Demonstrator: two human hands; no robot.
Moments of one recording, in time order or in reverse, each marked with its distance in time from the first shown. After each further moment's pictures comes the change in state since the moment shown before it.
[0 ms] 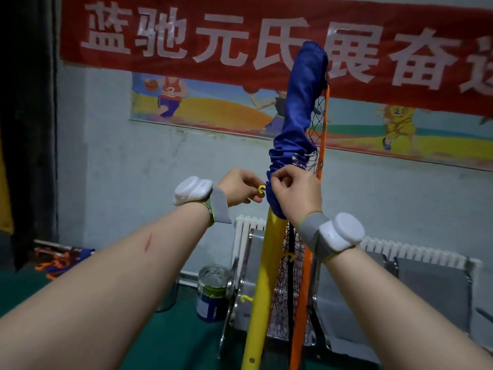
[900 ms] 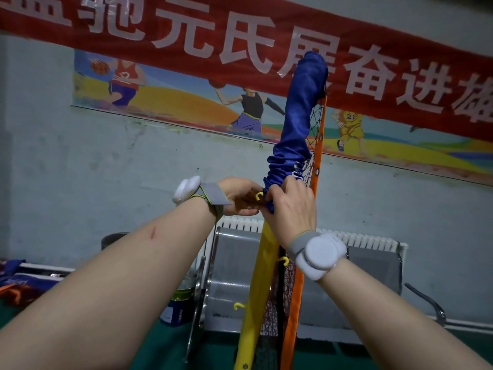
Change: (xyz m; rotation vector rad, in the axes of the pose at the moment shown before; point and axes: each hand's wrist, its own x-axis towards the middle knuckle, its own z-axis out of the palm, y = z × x) left_hand 0.024 0.000 -0.001 -0.466 -0.290 -0.426; right_hand -0.018 0.005 0.024 -0.762 0.087 -0.268
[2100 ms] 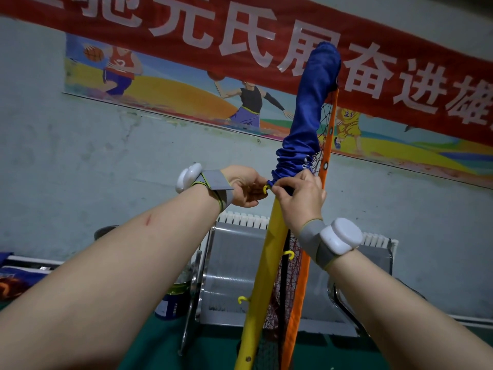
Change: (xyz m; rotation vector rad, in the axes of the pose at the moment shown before) left_hand 0.000 0.008 -0.014 -0.061 -0.076 -0.079; right_hand 0.010 -0.010 -0.006 0.436 -0.079 0.359
